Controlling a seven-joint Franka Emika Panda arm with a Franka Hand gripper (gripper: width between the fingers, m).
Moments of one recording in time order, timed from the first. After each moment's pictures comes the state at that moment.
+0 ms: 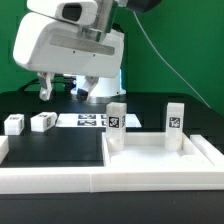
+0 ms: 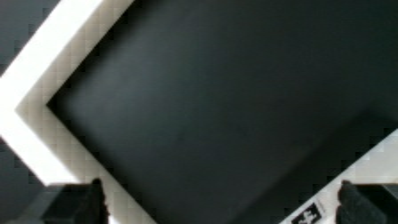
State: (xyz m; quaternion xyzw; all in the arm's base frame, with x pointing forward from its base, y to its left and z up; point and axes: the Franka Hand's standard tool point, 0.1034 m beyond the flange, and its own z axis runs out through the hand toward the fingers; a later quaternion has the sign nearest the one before) arm 0.555 -0.095 0.106 0.93 0.35 -0.06 0.11
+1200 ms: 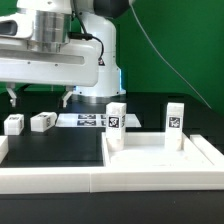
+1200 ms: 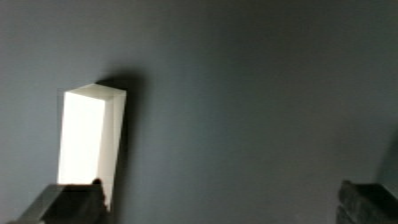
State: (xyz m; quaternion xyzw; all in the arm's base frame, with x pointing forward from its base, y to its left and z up) arm 0.503 -0.143 0.084 0.99 0.10 -0.03 0.05
